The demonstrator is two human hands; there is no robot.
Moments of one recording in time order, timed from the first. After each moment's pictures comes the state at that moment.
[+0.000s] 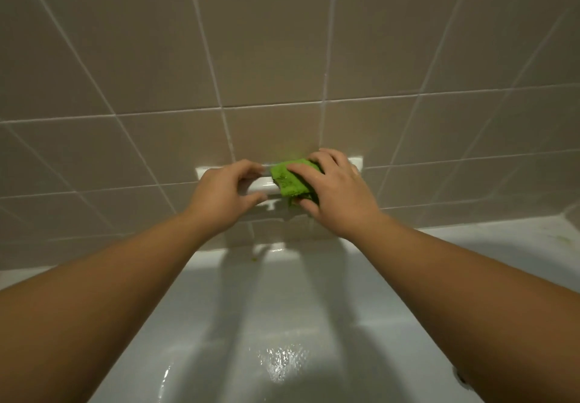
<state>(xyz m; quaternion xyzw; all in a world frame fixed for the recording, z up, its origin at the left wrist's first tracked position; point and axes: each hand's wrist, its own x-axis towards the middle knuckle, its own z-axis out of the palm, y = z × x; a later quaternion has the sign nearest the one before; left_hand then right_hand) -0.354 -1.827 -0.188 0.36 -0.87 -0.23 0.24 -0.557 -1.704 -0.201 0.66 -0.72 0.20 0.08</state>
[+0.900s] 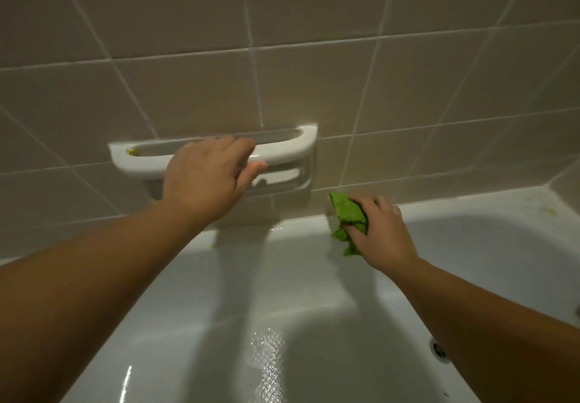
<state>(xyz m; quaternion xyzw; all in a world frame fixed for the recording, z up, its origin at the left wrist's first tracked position) -0.436 -1.801 -0.219 0.29 -0.93 0.08 0.20 -0.672 -1.599 -0.345 0.45 -0.85 0.25 -0.11</state>
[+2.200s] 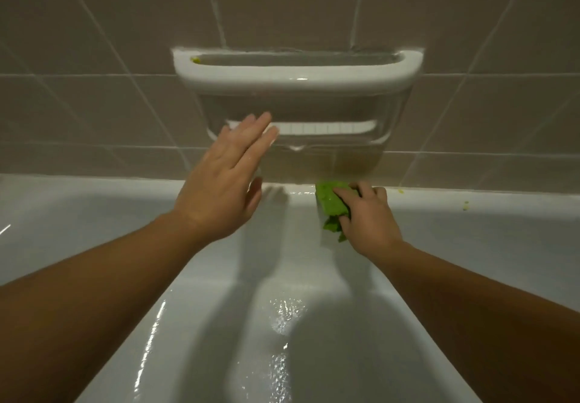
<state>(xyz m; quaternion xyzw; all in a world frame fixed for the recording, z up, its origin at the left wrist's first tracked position) -0.335 -1.771 -0.321 0.28 -0.93 0.05 0.24 -0.591 -1.674 -0.438 0.59 -0.78 0.18 -0.12</state>
